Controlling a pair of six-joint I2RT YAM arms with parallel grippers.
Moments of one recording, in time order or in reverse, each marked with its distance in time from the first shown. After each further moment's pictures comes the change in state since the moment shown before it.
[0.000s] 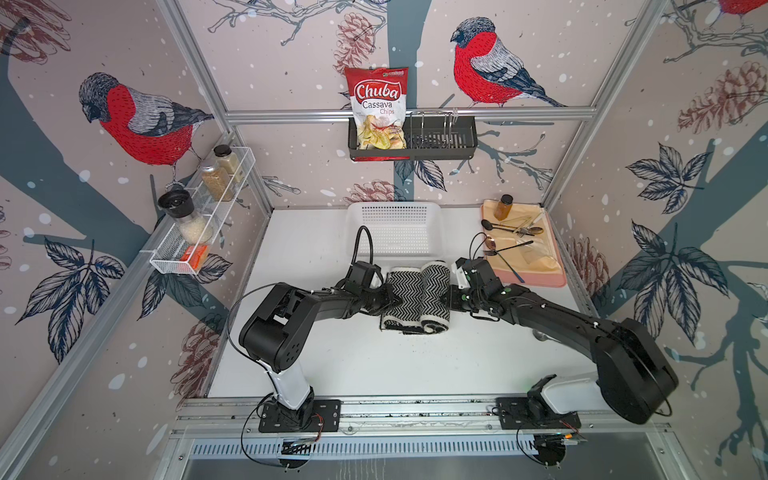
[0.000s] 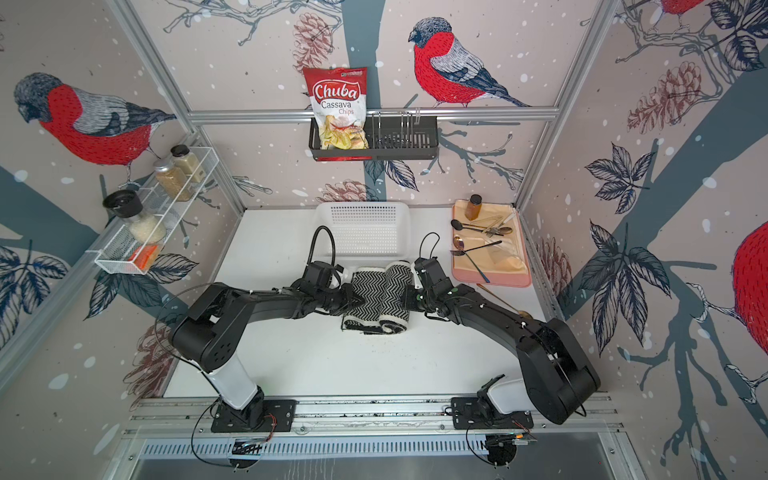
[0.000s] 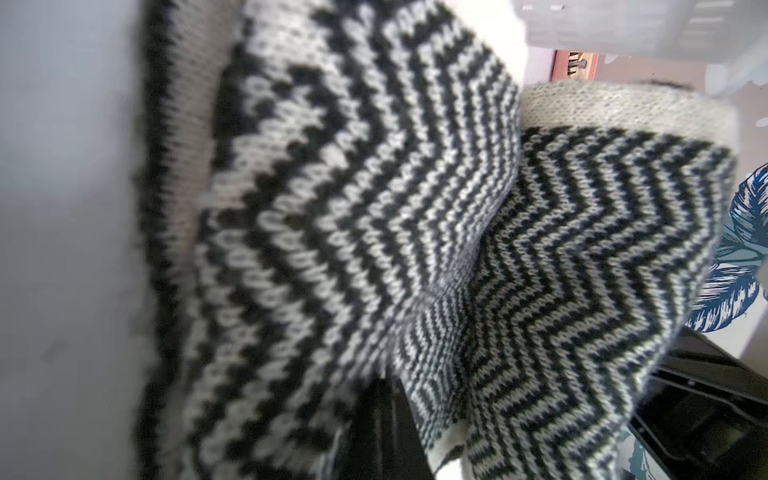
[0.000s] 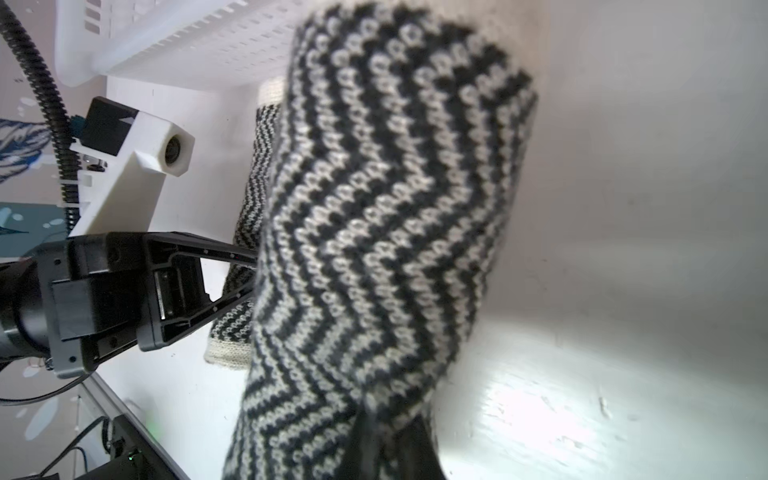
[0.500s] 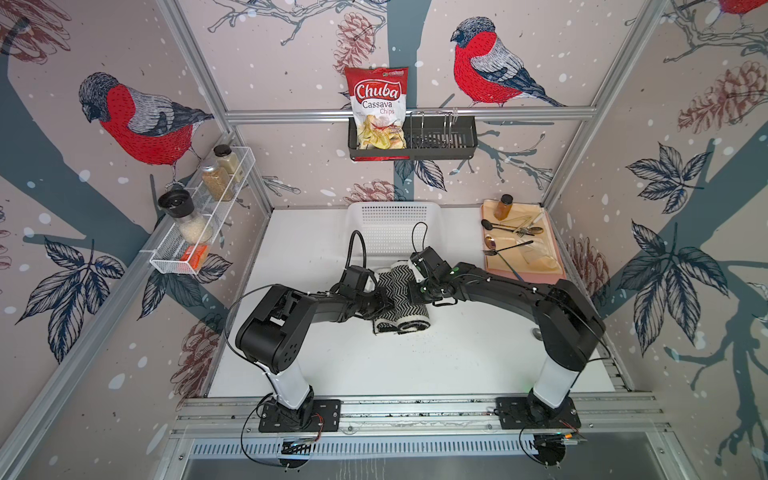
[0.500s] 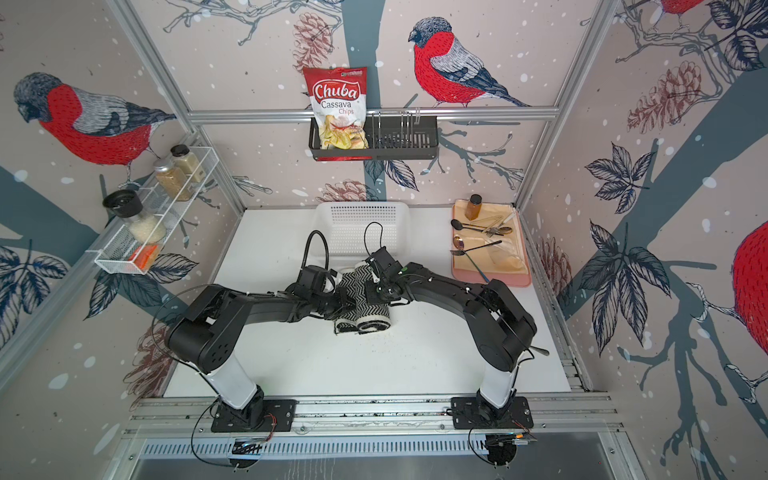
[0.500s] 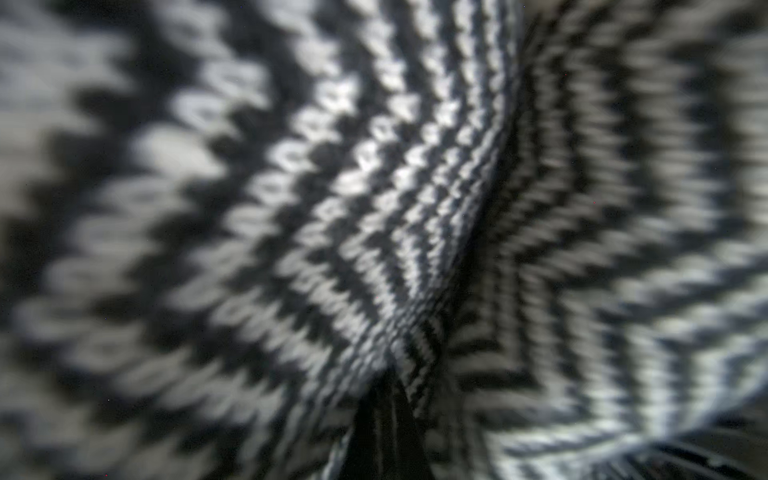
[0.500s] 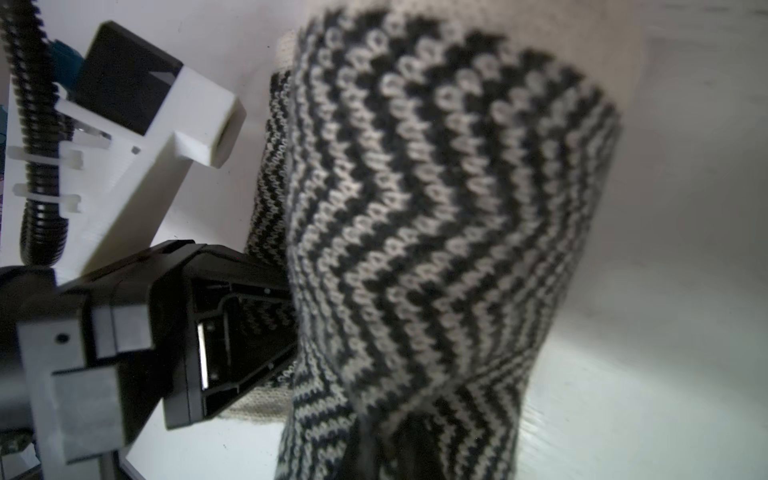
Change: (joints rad) left arm 0.040 -0.013 -0.063 0.023 0.005 -0.004; right arm 0.205 0.393 0.417 -0.151 0.063 -0.055
